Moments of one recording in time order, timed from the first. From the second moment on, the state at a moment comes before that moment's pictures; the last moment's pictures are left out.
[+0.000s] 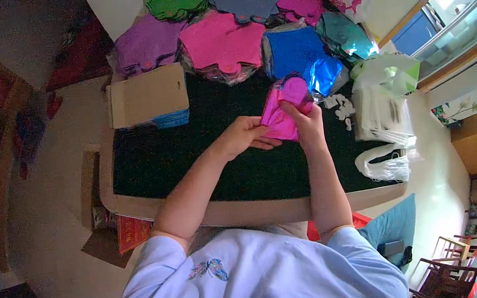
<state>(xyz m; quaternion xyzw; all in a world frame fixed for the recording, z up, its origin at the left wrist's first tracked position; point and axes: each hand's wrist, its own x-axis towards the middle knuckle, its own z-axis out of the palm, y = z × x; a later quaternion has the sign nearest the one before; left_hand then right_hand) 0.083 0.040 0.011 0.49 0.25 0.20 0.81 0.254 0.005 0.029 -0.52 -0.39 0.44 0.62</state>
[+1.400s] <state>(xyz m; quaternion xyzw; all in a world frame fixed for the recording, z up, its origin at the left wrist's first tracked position) 0.062 0.051 0.030 0.59 0.33 0.34 0.65 0.253 -0.001 0.045 -0.52 -0.47 0.50 0.51</state>
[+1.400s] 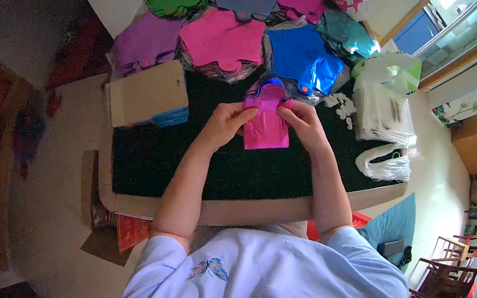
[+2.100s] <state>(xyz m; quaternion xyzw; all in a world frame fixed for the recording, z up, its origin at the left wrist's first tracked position) 0.058 0.052 0.030 0.61 0.32 0.32 0.65 0.258 -0.003 0.041 -0.46 -0.40 0.59 0.53</state>
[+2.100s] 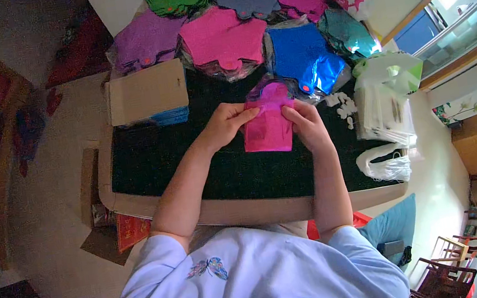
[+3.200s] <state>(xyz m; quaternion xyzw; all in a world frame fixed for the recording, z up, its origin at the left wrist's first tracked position) 0.066 0.055 0.019 0.29 0.20 0.40 0.85 0.264 -0.005 0.044 -0.43 -0.59 0.46 0.49</state>
